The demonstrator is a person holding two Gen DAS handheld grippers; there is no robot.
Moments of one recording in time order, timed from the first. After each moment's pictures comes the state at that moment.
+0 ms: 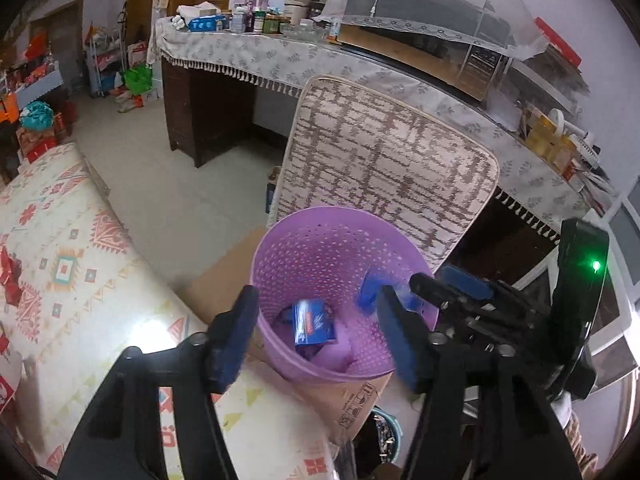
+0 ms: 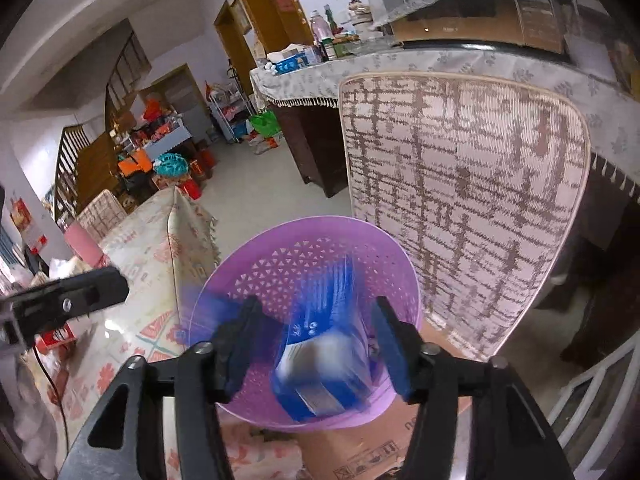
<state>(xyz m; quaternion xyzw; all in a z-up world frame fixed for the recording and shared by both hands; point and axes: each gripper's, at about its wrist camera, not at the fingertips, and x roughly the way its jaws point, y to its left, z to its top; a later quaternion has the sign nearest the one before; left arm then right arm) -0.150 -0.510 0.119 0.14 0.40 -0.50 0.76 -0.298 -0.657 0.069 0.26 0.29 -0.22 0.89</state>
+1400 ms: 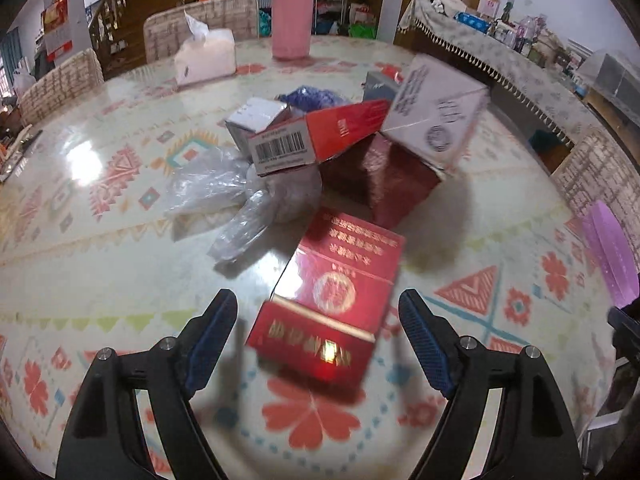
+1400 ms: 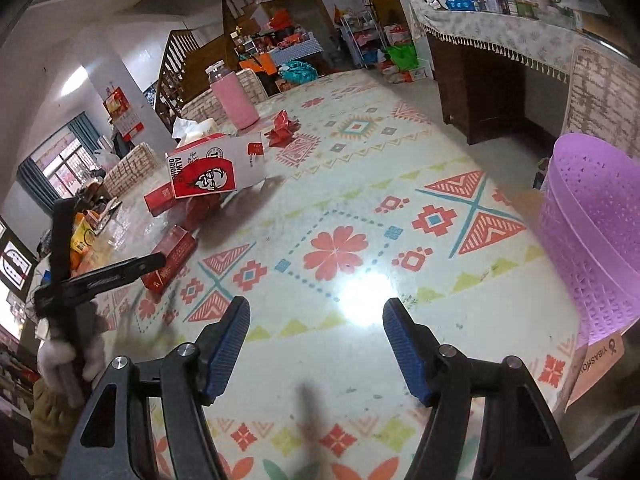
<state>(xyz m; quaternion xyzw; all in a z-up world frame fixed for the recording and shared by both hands) -0.013 -0.118 0.028 0.05 0.48 -0.18 0.86 -0.197 -0.383 0.048 0.20 0.39 0.00 0.90</state>
